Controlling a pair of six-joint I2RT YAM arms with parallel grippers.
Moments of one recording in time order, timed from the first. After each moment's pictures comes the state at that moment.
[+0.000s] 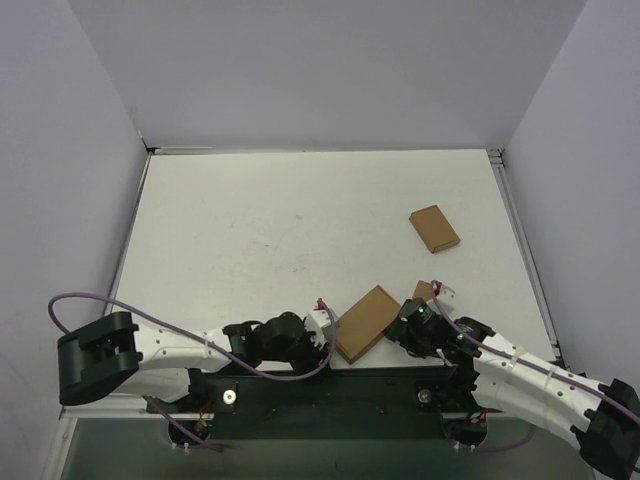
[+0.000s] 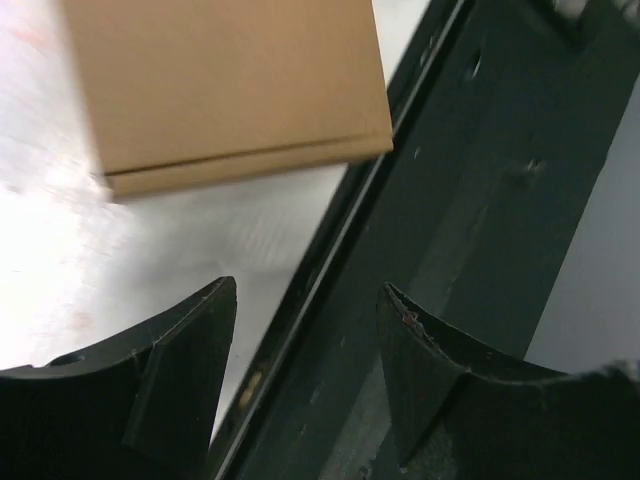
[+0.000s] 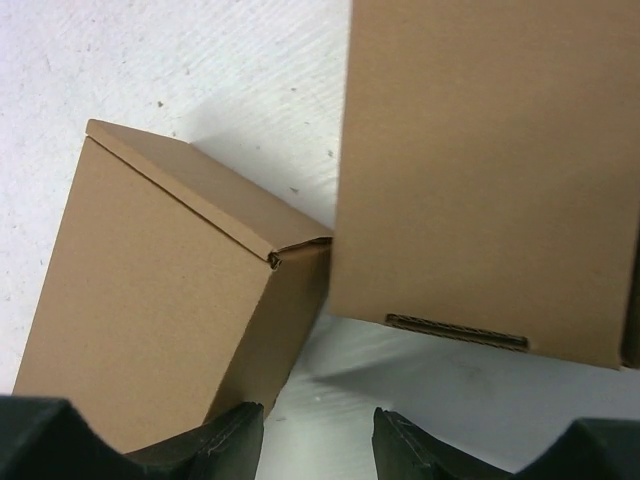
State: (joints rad) left arm -1.24 1.18 0.38 0.19 0.09 -0.43; right arm 0.85 0.71 0.30 -0.64 0.27 1.24
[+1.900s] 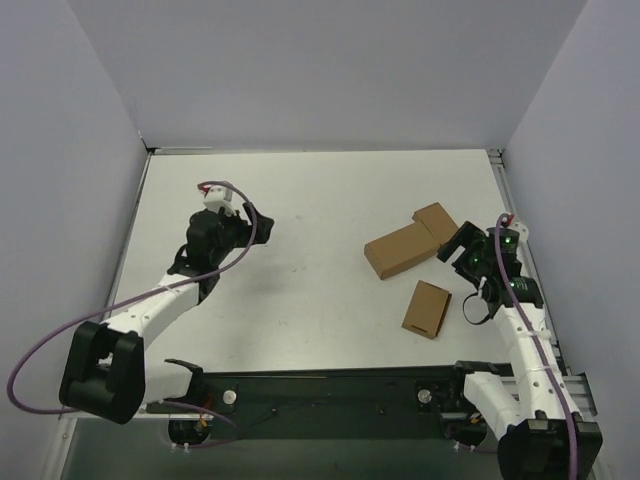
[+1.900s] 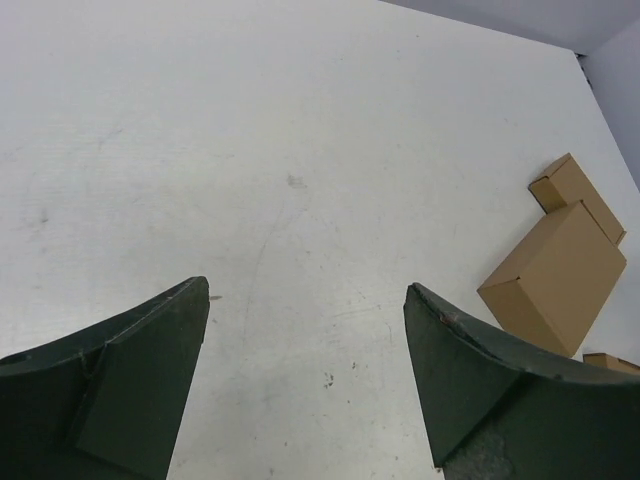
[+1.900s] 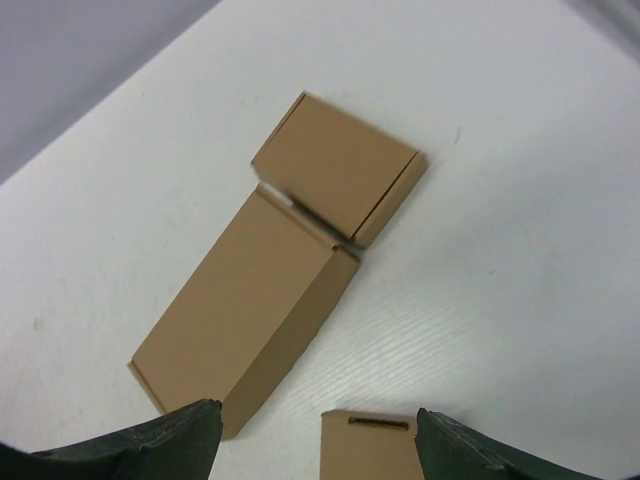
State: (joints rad) left arm -0.32 1.28 0.65 0.37 0.09 -0.45; right arm -0.01 0.89 0.69 -0.49 0.03 0.55
